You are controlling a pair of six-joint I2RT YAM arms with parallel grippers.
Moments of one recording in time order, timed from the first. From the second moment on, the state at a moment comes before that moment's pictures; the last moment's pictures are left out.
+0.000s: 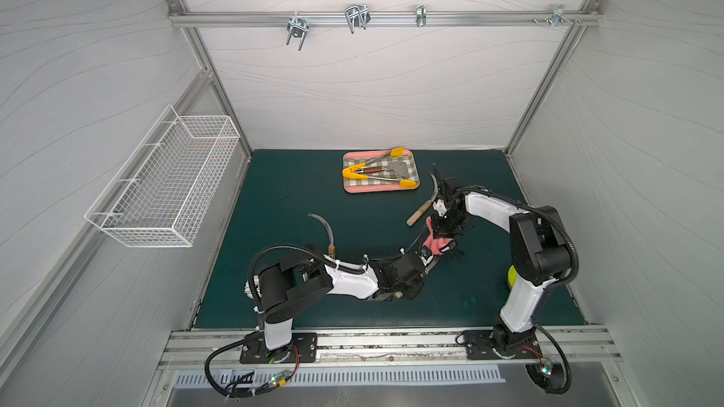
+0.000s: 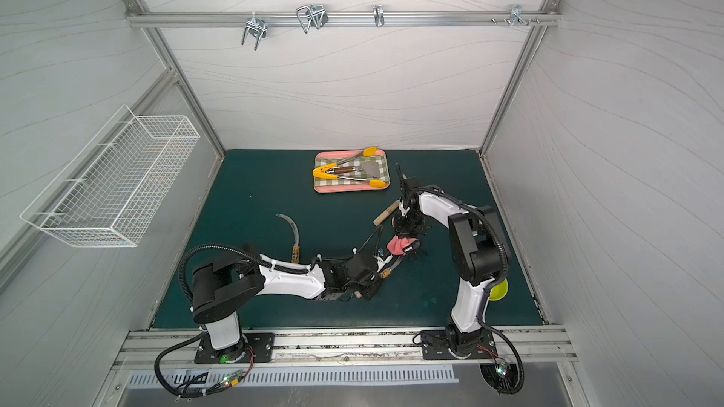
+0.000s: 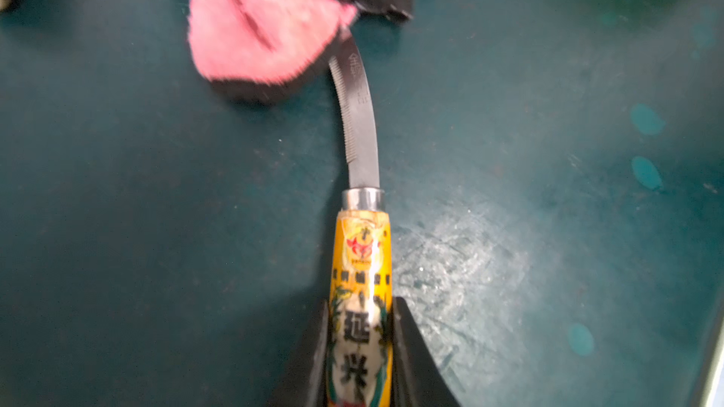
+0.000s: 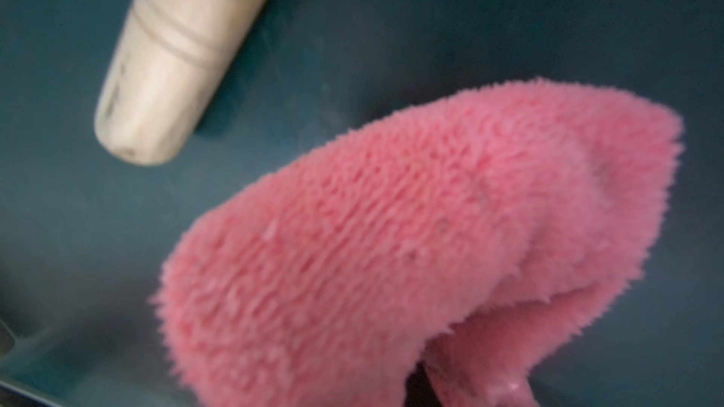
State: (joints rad) left arm -1.15 1.83 0.88 0.09 -0.10 -0.30; right arm 0.37 1.81 1.16 -0.82 -0.24 0.27
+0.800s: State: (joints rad) left arm -1.19 1.86 0.84 0.23 -0.21 -0.36; right arm 0.32 1.51 1.18 -0.88 -0.31 0.34
